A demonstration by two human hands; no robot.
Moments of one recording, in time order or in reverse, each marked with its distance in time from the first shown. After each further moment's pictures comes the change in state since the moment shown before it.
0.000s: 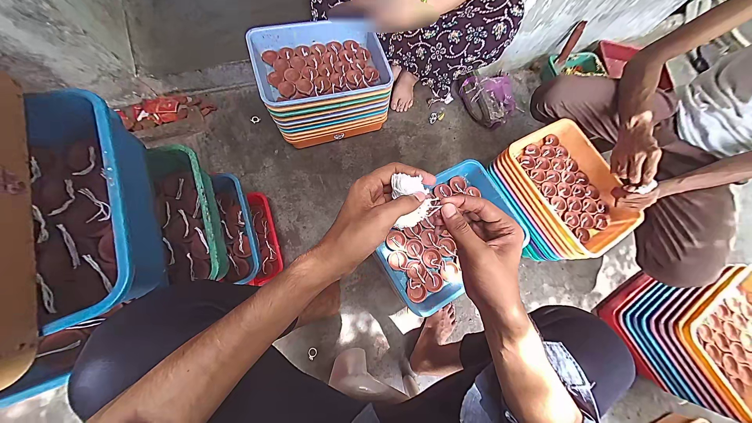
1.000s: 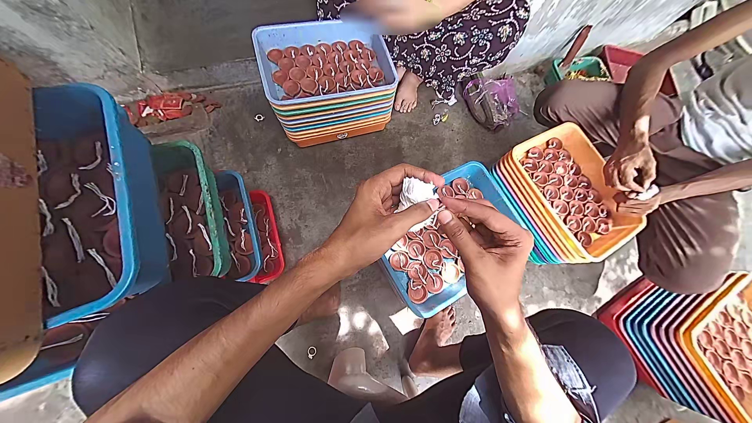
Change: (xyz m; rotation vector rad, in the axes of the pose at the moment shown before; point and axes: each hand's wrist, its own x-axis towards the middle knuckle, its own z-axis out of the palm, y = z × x) left_hand 0.002 -0.002 -0.001 0.062 -0.043 0.077; right_hand 0.001 0.003 0.001 -0.138 -0.047 -0.220
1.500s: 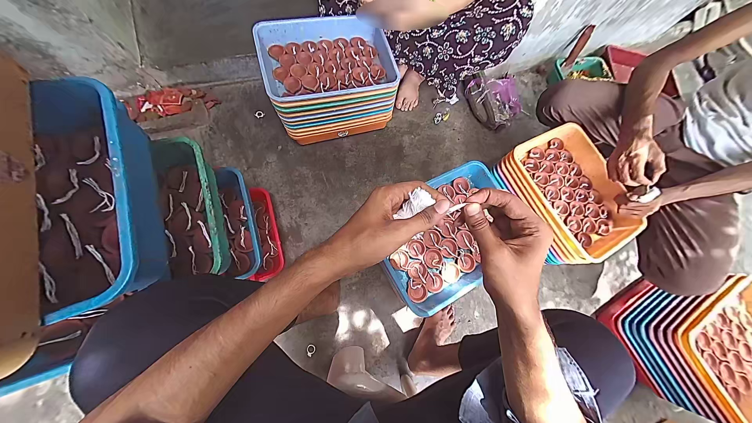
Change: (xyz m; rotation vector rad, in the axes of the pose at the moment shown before) left_hand 0.000 -0.002 -0.001 0.064 -0.143 -0.064; right_hand 0.009 -0.004 -0.018 -0.118 -0.013 0.038
